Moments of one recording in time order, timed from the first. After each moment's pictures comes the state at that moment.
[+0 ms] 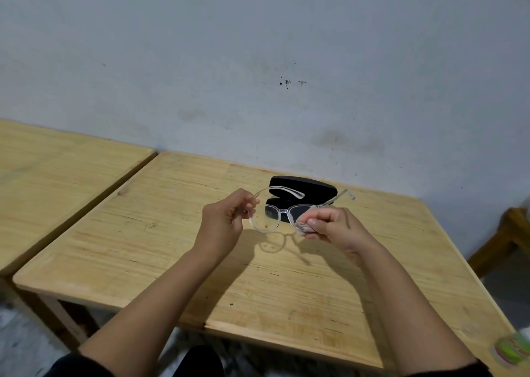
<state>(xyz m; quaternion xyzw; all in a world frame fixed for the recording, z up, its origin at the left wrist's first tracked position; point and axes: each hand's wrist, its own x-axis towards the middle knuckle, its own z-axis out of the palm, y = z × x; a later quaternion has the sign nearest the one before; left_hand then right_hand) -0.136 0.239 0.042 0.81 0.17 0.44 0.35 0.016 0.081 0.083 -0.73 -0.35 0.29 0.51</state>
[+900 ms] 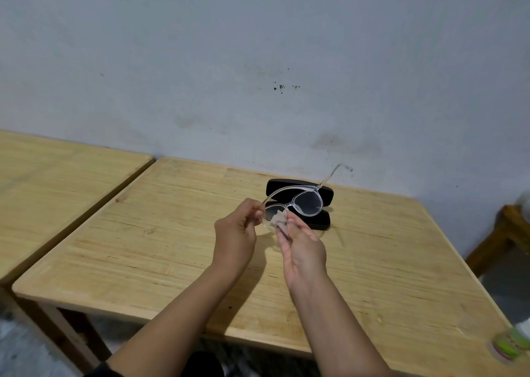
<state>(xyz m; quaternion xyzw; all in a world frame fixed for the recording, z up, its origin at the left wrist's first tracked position) -0.119 0.207 0.036 0.76 0.22 0.46 0.40 -0.065 0.122 0.067 -0.46 0.04 0.28 0.84</state>
